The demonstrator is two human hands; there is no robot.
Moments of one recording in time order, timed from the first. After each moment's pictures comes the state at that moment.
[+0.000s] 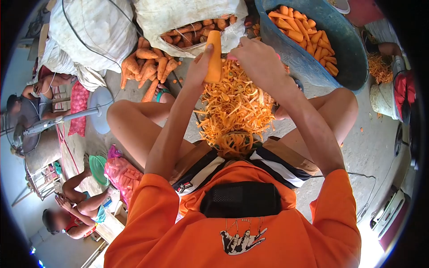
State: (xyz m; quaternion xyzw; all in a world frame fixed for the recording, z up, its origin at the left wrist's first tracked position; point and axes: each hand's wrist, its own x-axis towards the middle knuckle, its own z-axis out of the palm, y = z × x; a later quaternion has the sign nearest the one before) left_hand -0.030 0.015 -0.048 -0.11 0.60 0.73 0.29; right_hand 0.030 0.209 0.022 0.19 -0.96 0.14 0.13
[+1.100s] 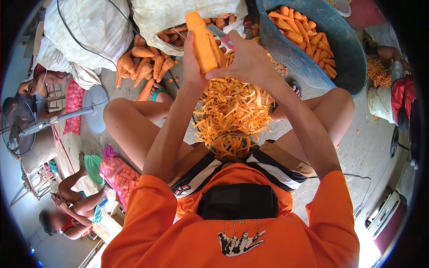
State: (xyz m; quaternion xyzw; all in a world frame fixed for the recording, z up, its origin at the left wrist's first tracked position) left_hand -0.042 0.030 -0.027 -0.03 0.42 0.88 0.22; right_hand 0.004 0.194 0.023 0.06 -0.93 0.37 -0.02
